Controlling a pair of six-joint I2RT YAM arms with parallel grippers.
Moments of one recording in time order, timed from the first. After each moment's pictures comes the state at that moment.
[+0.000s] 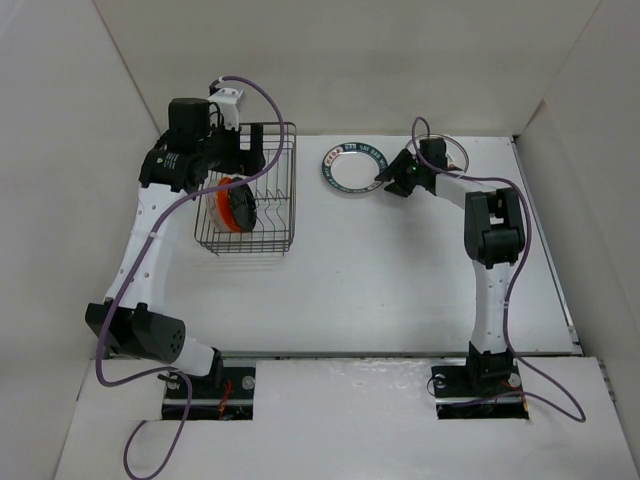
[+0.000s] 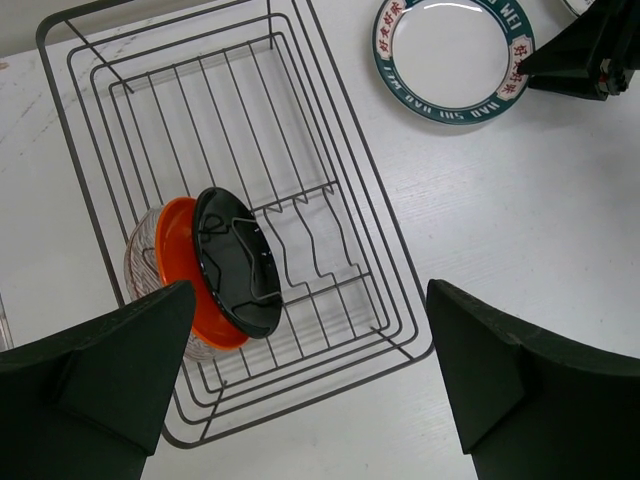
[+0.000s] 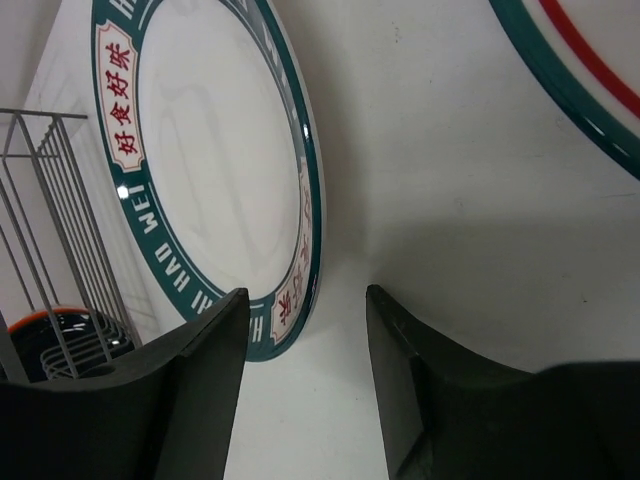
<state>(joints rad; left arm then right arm) -0.18 1.46 1.70 -0.80 0.17 0.03 0.14 2.29 1.67 -0.09 -0.39 0.81</state>
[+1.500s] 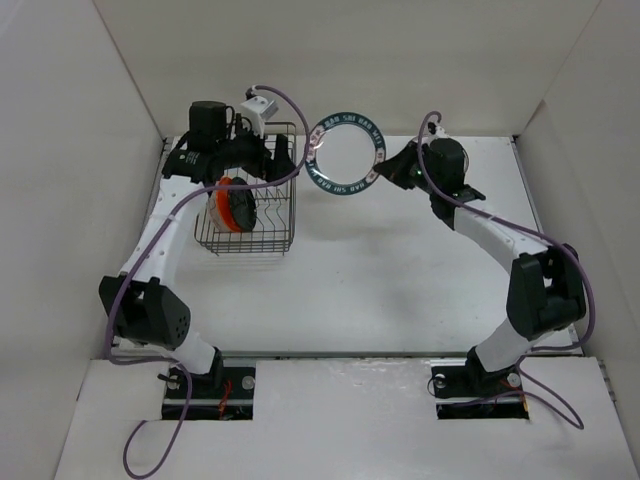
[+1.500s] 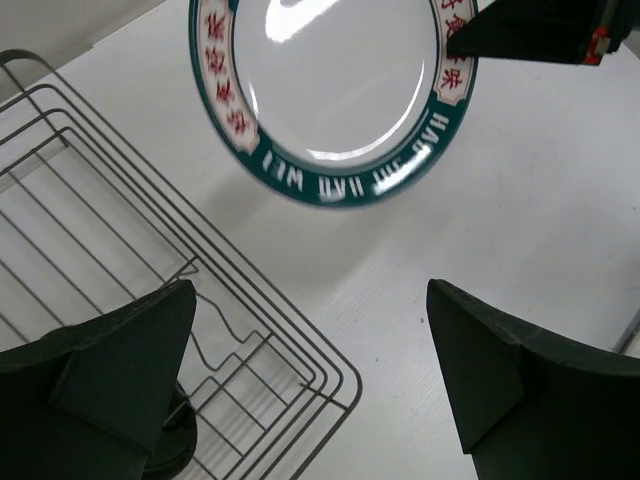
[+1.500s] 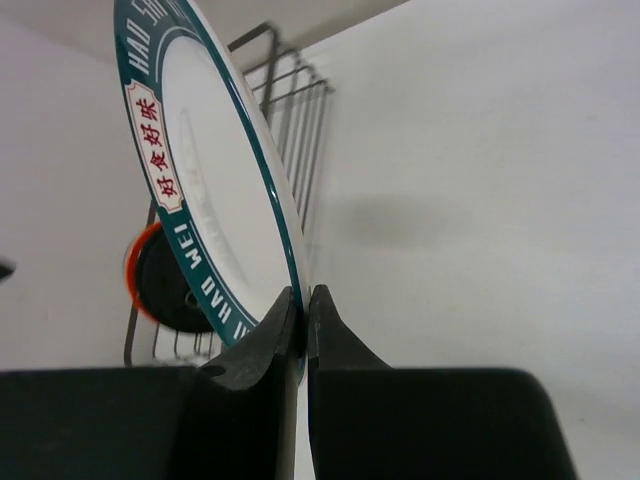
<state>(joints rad) -0.19 1.53 1.61 -0.61 0.61 0.13 0.28 1.63 1.19 0.15 -0.22 0.78</state>
